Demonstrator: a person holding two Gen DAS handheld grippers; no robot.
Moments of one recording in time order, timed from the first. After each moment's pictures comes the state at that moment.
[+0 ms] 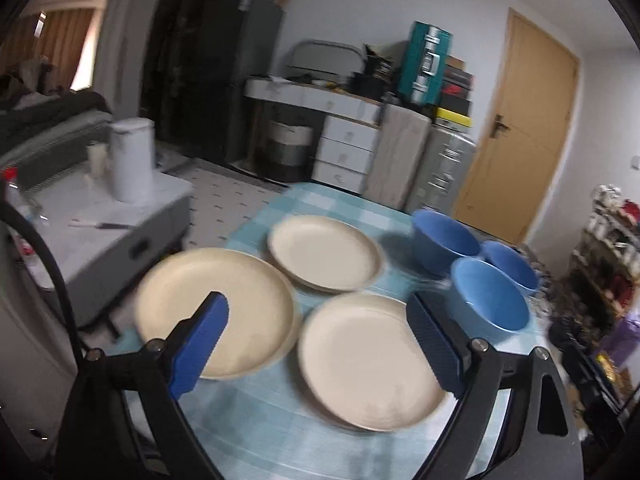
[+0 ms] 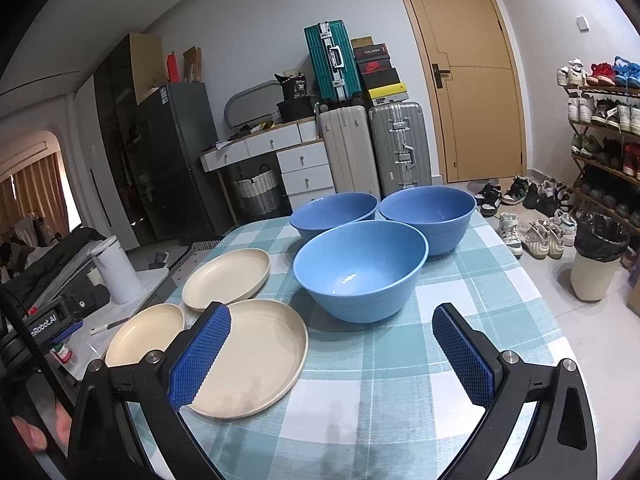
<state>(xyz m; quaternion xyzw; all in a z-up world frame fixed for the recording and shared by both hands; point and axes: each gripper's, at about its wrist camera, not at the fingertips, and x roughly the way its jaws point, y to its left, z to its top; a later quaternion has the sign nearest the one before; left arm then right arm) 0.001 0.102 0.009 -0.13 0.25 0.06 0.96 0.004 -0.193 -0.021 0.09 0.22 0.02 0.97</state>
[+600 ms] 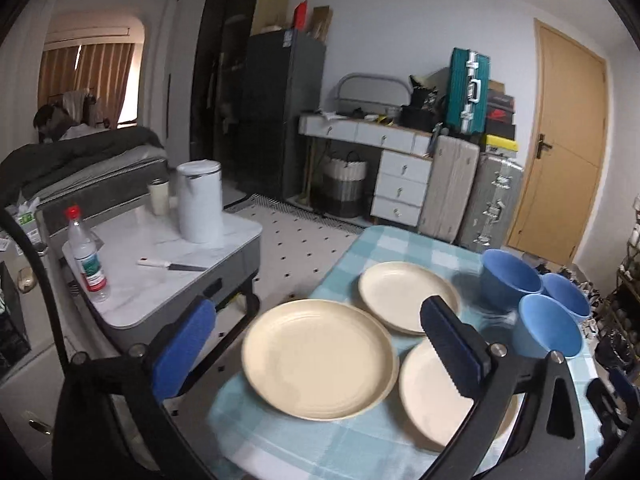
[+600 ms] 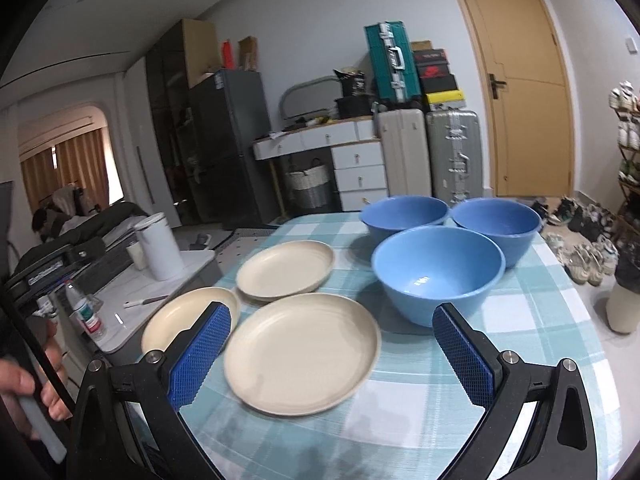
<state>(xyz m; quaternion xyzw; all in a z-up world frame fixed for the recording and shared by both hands) -0.011 0.183 0.025 -0.09 0.22 0.13 0.96 0.006 -0.138 -0.019 0.06 0.22 0.12 0.97</state>
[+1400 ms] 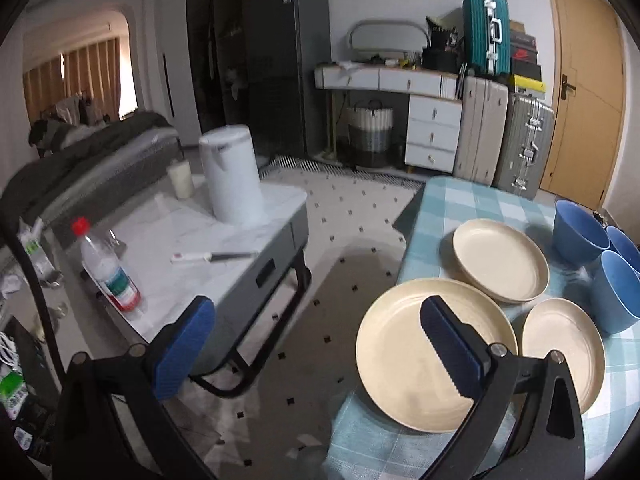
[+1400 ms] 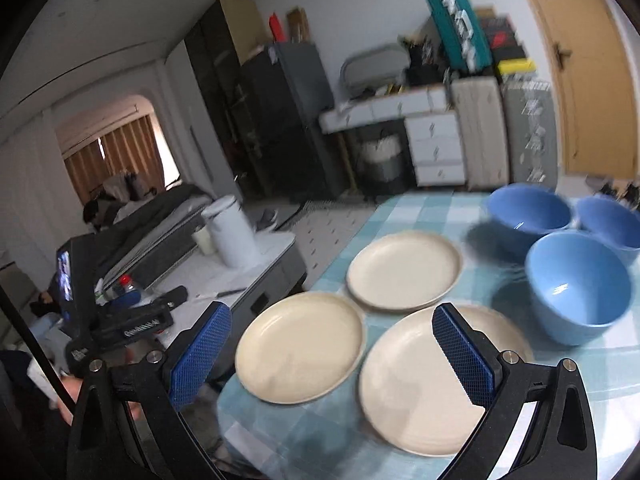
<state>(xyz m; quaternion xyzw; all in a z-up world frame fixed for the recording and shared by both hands) 0.044 0.292 -0.010 -0.04 0.32 0.15 0.93 0.063 -0.006 0.012 0.08 0.29 0.24 0.92</state>
